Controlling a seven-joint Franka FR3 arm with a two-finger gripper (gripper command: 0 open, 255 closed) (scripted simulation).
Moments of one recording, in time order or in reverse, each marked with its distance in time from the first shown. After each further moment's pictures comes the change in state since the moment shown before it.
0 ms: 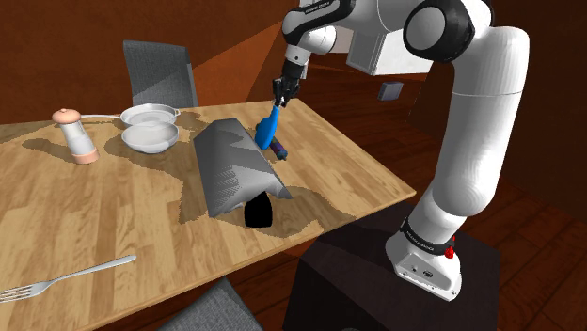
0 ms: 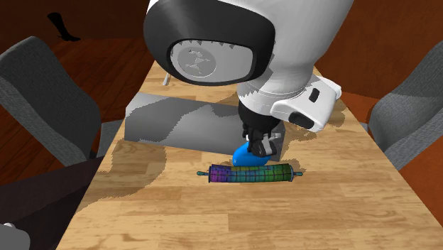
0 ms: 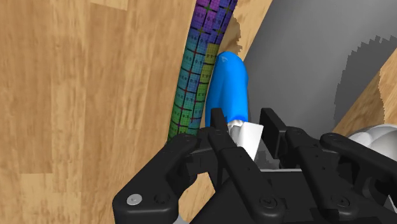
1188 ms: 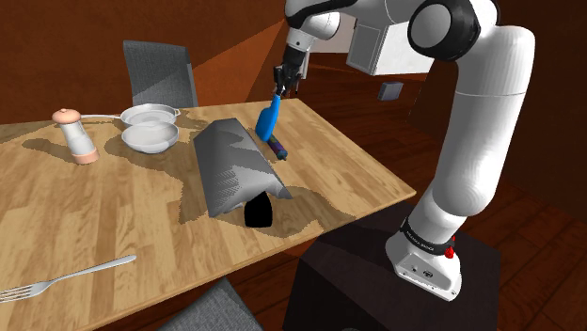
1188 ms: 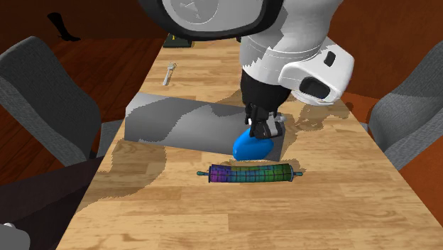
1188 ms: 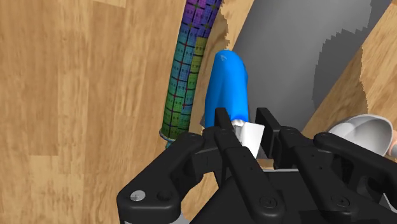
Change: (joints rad) arm -0.001 -0.027 -0.006 0.080 -0.020 -0.102 0.035
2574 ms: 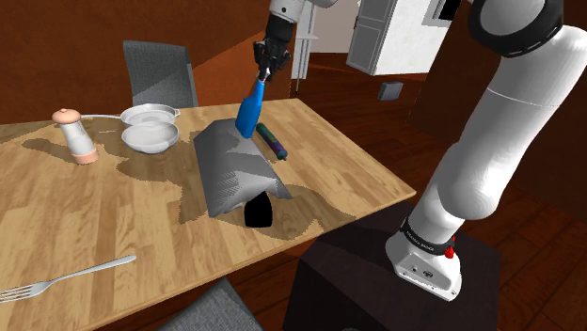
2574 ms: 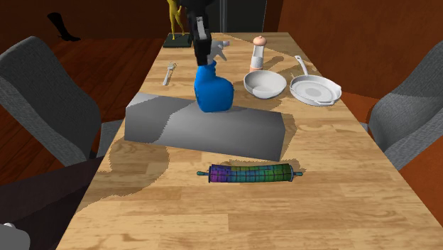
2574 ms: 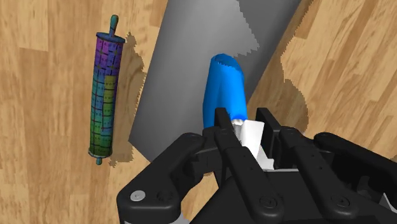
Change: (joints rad) arm 0.164 -0.261 0.096 -0.110 -0.085 -0.068 0.305
